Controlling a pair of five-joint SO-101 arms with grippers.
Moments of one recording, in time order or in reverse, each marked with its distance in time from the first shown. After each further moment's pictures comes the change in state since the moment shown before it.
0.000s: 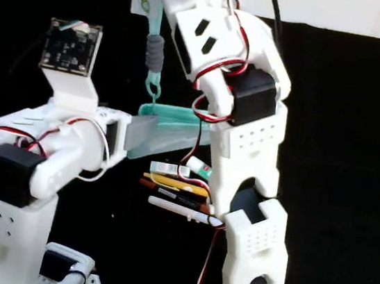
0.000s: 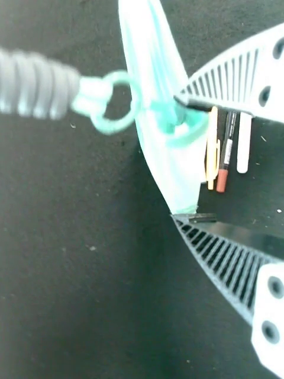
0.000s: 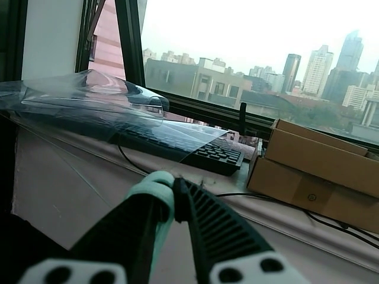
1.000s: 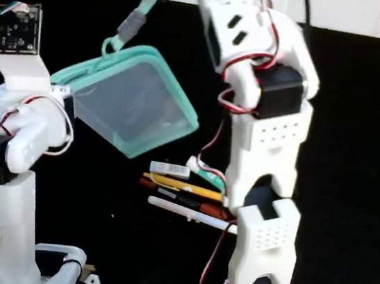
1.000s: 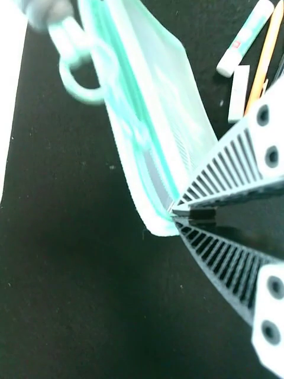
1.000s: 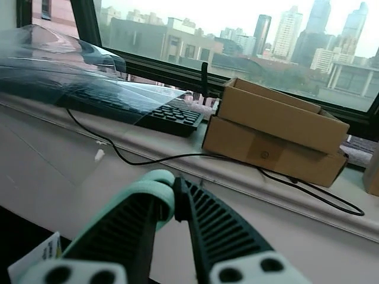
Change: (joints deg) left arm -15.7 0.1 1.2 -3.7 -4.0; right arm 8.5 0.0 0.0 6.8 0.0
